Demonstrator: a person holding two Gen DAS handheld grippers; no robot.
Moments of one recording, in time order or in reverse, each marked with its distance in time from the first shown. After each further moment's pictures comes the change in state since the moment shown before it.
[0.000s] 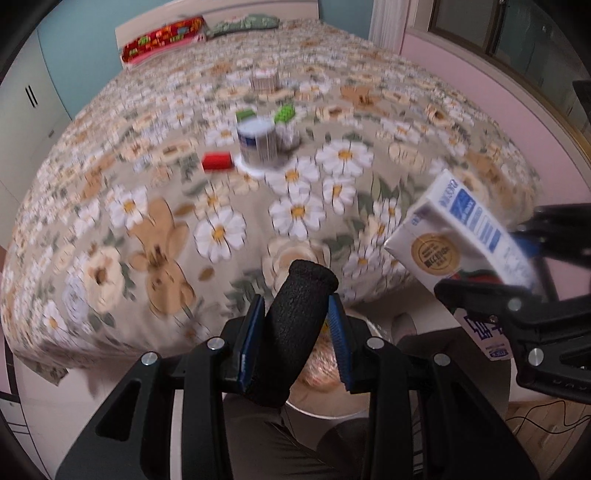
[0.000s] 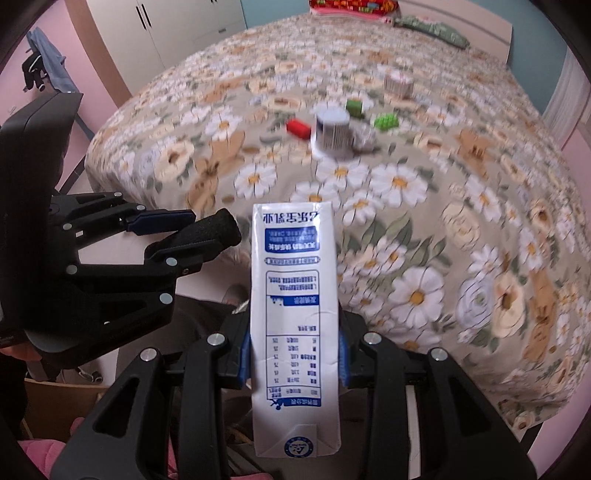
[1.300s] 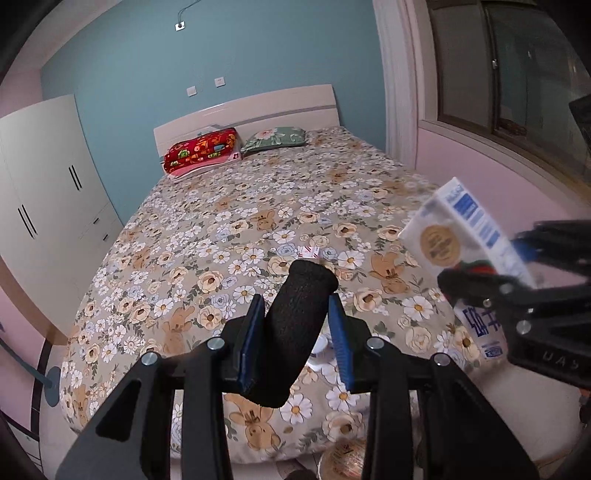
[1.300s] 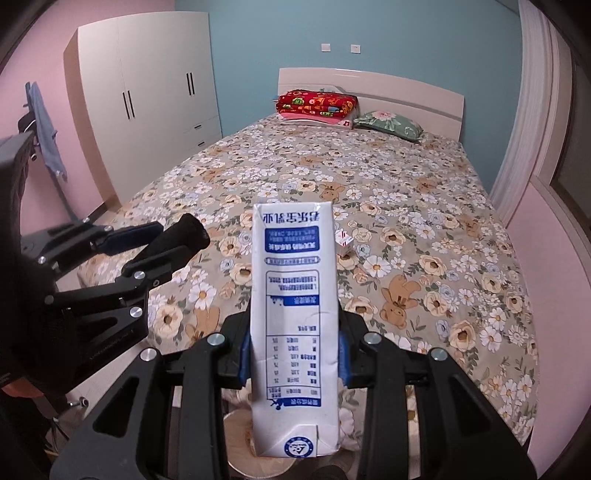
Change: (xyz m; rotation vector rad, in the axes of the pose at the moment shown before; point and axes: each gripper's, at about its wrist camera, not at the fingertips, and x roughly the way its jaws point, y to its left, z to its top) left arm -0.194 0.015 0.164 0.048 -0.409 0.163; right arm -0.210 -0.019 0.145 0.033 -0.387 -0.124
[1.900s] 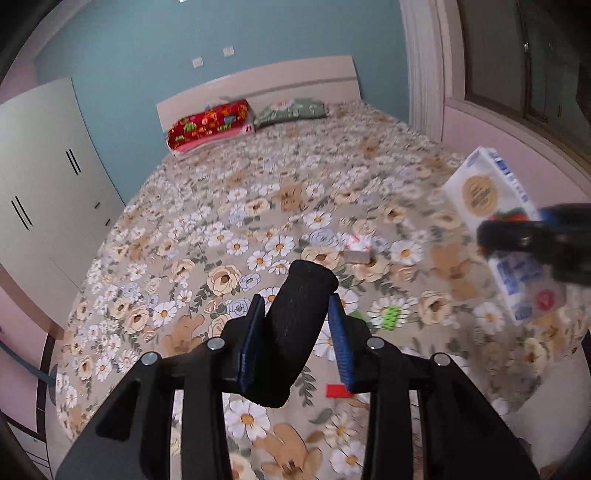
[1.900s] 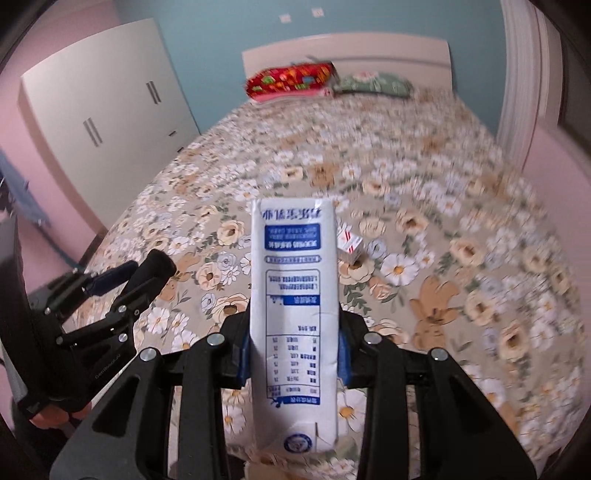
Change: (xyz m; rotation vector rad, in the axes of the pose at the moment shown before) left arm 0.151 0.070 0.026 -0.013 0.089 0.037; right arm 0.167 -0.057 0.074 0.194 0.070 0.044
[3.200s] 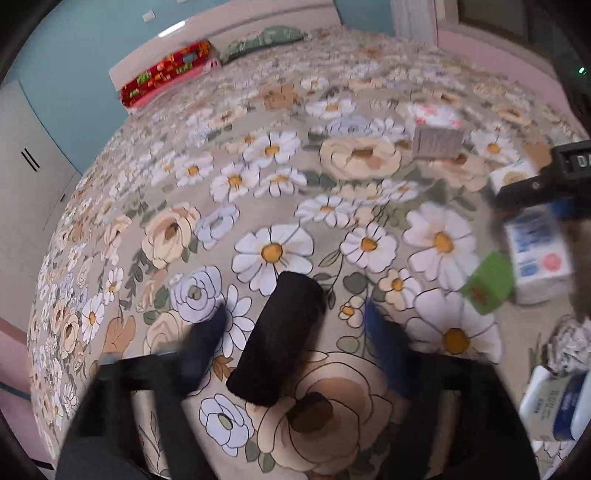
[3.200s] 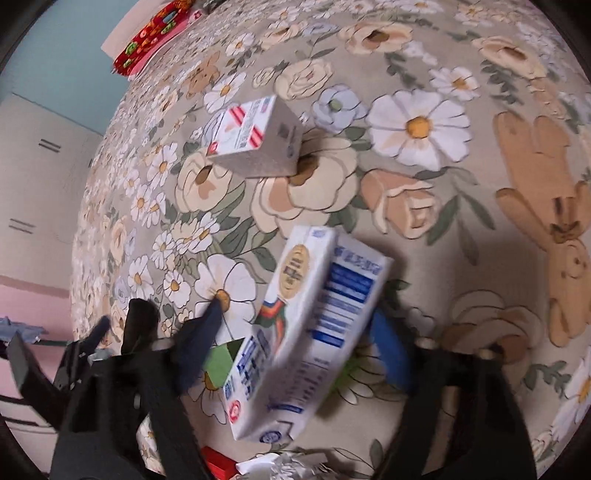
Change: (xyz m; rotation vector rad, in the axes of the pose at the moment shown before) left arm 0.292 0.035 -0.072 0.148 0.237 -0.031; right arm 0.320 -0.112 -0.047 0.559 0.325 0.022
